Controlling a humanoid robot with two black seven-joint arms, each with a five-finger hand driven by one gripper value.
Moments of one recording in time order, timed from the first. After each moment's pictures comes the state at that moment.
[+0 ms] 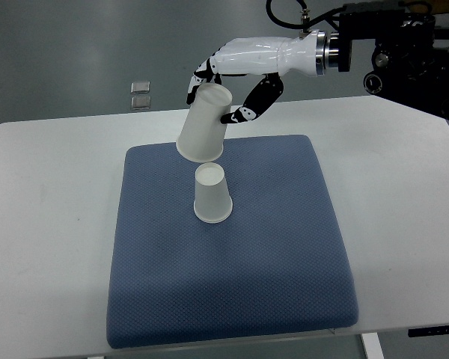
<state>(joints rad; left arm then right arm) -0.04 0.00 -0.15 -0.16 0.08 0.03 0.06 1.53 -0.43 -0.11 1.06 -1.26 0.08 0.61</state>
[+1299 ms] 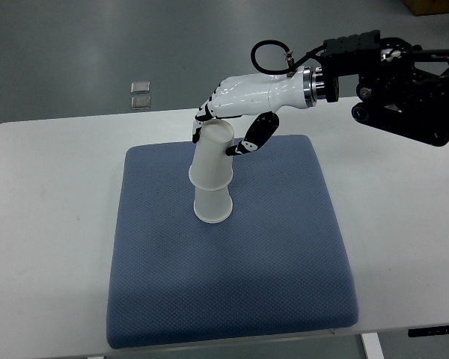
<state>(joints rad) -0.04 0.00 -0.15 -0.16 0.08 0.03 0.06 1.47 -0.39 -0.12 1.06 -1.42 0.05 0.61</state>
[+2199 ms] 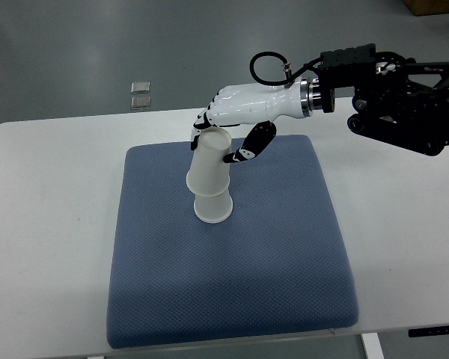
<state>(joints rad) -0.04 0.00 -0.15 -0.16 0.08 0.03 0.06 1.43 -0.38 -0.12 1.05 -1.43 0.01 0.61</state>
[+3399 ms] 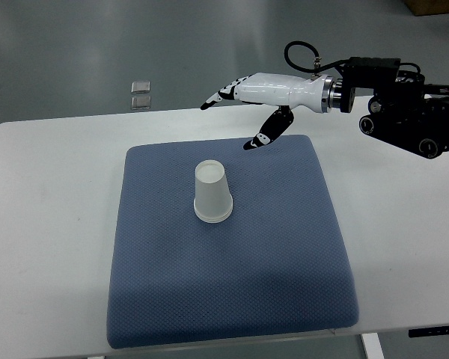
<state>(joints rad) -0.04 0.00 -0.15 -0.16 0.08 0.03 0.06 1.30 -0.38 -0.05 0.88 -1.17 0.01 0.61</state>
